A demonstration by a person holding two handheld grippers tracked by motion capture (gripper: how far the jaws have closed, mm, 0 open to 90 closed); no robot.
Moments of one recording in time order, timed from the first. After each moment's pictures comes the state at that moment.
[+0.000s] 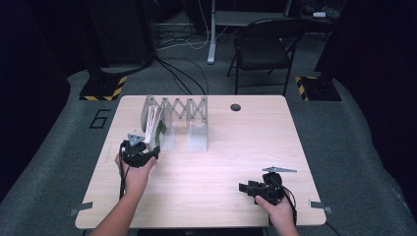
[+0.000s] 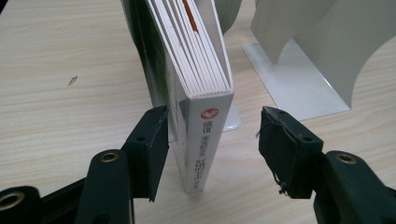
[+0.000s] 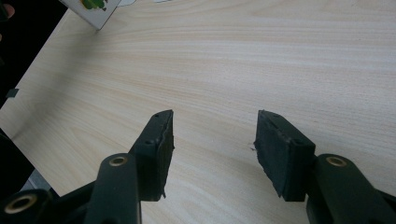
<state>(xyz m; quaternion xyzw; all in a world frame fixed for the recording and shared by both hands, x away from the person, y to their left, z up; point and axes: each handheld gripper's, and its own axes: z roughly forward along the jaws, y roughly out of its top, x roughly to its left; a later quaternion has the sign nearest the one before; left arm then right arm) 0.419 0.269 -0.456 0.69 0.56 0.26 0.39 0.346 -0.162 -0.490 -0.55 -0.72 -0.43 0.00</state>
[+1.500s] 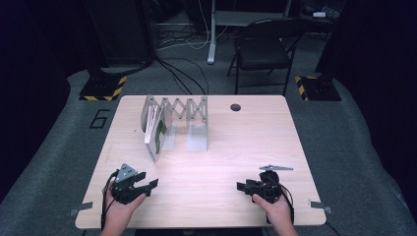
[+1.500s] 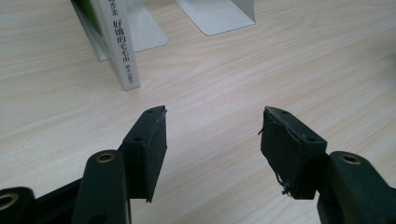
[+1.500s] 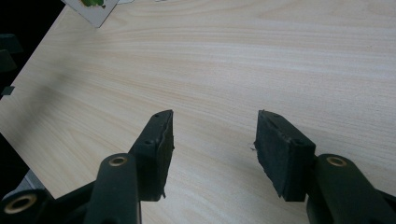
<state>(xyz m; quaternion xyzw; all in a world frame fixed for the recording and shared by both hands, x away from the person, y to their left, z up) 0.325 0.287 -0.473 0.75 0.48 0.18 0.42 0.351 -0.154 -0.490 -0.55 -0.72 -0.42 0.00</state>
